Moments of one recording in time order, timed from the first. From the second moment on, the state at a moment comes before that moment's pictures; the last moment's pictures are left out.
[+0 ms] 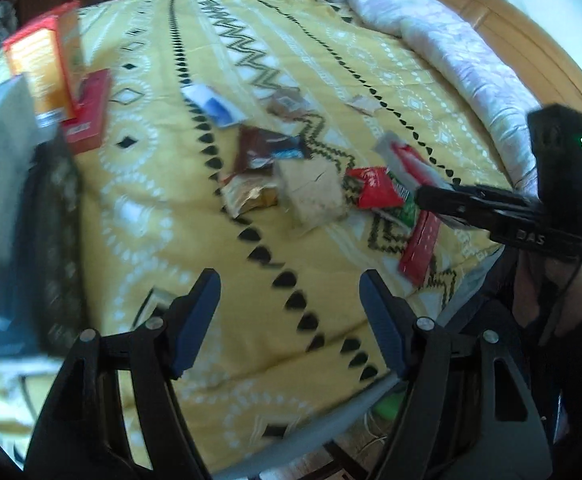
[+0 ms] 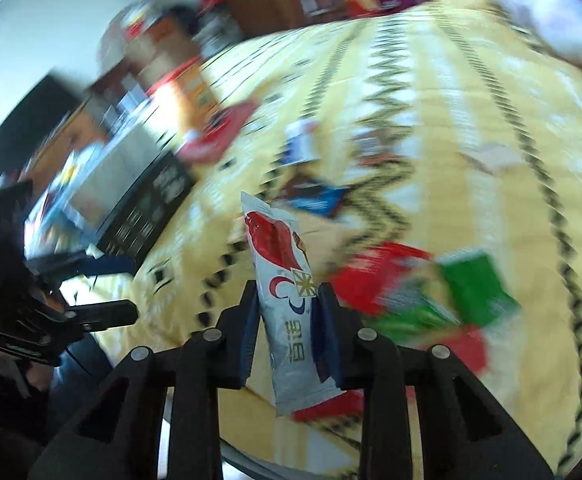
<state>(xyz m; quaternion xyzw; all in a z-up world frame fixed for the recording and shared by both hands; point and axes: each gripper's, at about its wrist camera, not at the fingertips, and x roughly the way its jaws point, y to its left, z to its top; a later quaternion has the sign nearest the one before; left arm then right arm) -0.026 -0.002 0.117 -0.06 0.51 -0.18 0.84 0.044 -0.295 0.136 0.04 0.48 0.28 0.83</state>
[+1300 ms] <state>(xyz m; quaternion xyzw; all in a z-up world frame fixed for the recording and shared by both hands) 0.042 -0.096 0.074 0.19 0.49 -0.29 0.80 0.054 -0.351 0.079 0.08 0.51 0.17 0.84</state>
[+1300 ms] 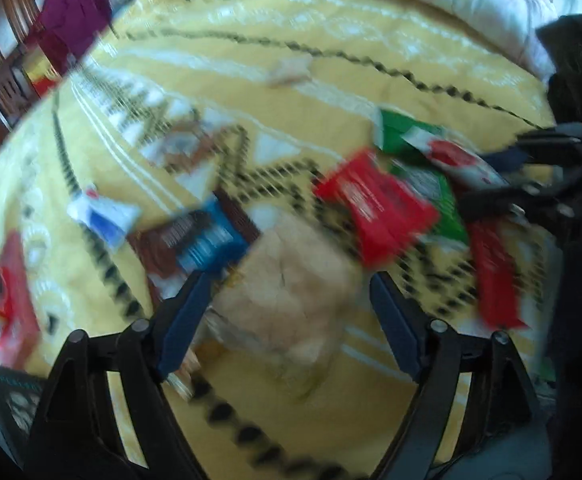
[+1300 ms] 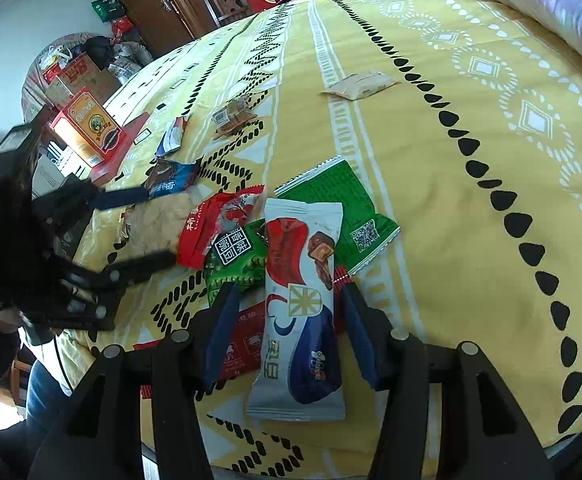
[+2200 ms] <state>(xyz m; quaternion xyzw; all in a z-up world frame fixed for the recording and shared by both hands) 0.024 -0.085 0.062 0.05 0.50 -0.21 0.84 0.047 -0.350 0.090 0.05 0.49 0.14 0.86</state>
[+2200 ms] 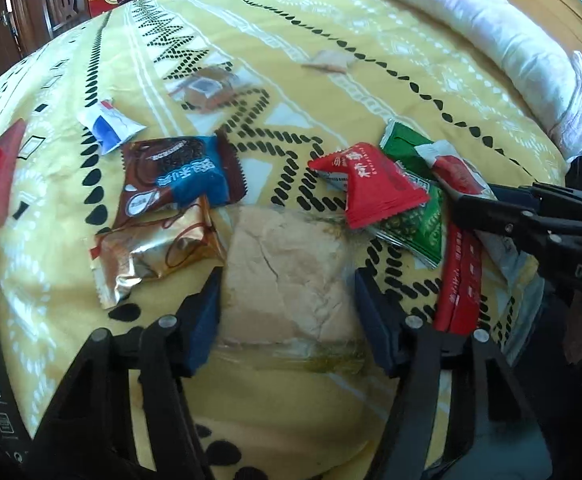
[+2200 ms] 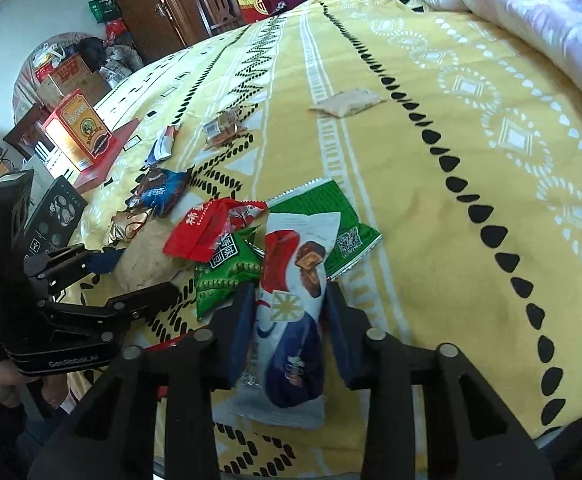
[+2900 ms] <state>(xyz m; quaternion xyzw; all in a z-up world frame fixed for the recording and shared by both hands) -0.019 0.072 0.208 -0.06 0.36 -0.07 0.93 0.050 -0.284 0.188 0.02 0.40 0.19 0.89</state>
